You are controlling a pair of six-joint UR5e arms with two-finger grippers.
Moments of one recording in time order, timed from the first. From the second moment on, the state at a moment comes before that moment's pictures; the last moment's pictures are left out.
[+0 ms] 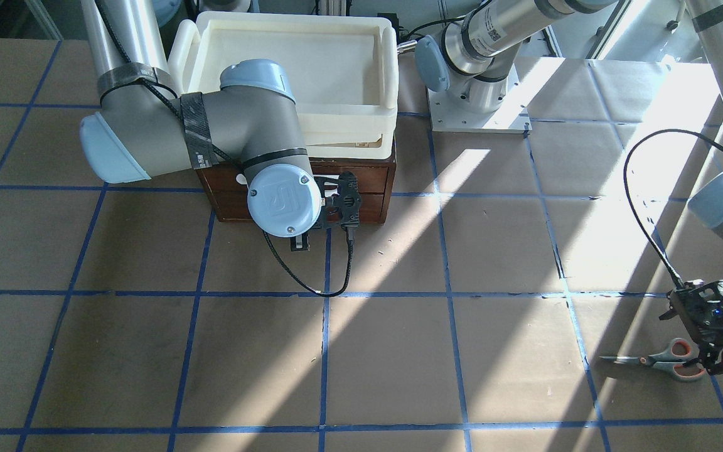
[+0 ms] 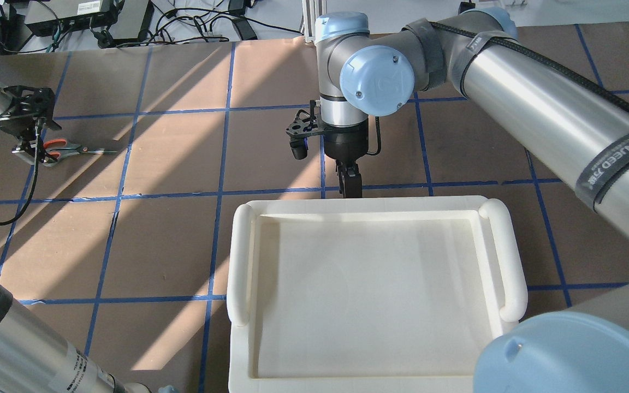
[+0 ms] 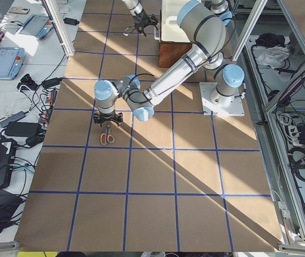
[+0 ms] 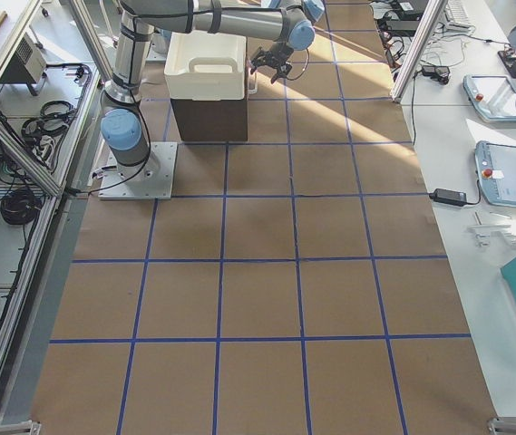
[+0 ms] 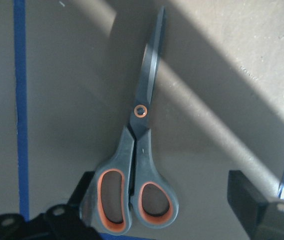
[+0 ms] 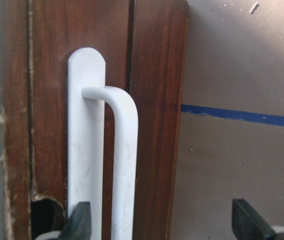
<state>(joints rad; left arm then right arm) -1.01 -2.18 -1.49 -0.98 1.53 2.02 1.89 -1.09 1.41 -1.36 -1.44 -1.38</state>
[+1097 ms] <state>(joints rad) -1.01 -2.27 -1.47 -0.93 1.51 2.07 1.88 -1.09 1.42 -1.38 -1.45 -1.39</state>
